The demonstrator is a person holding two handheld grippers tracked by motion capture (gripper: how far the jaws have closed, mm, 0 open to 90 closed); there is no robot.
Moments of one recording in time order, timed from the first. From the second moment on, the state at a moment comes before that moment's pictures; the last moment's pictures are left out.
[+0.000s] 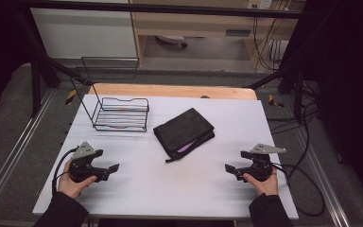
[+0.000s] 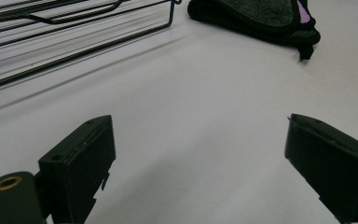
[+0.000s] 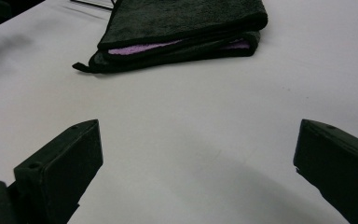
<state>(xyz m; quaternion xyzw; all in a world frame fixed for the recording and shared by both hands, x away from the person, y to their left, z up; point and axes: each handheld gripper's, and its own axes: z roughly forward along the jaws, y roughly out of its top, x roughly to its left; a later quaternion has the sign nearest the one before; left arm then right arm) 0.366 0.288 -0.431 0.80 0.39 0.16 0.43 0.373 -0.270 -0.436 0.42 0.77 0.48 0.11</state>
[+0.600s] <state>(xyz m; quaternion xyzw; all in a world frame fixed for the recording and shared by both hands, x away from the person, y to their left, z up) 0.366 0.290 -0.432 0.80 0.39 0.16 0.43 0.373 -0.246 -0.434 0.41 0.78 0.46 0.11</state>
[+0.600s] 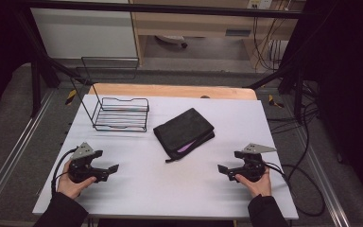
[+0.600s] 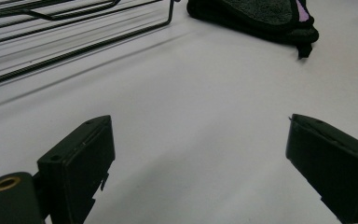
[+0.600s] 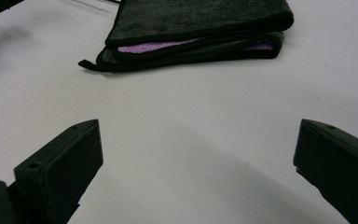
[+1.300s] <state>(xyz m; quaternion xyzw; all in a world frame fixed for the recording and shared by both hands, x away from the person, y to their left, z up) 0.367 0.290 -0.432 0.80 0.40 0.16 0.43 0.388 -0.177 -0.425 0.40 0.80 0.43 0.13</state>
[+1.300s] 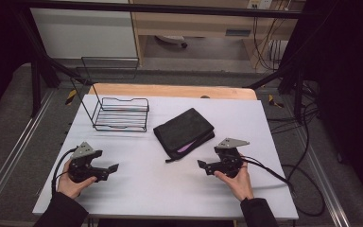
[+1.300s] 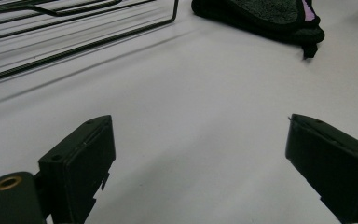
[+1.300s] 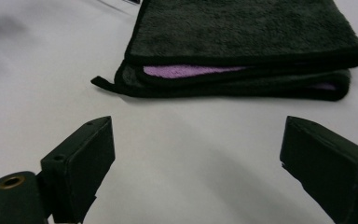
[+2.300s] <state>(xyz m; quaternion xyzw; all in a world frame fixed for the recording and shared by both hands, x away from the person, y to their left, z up) 0.368 0.290 -0.433 0.80 0.40 0.15 0.42 0.428 -0.061 -0.446 0.34 0.85 0.36 0.17</state>
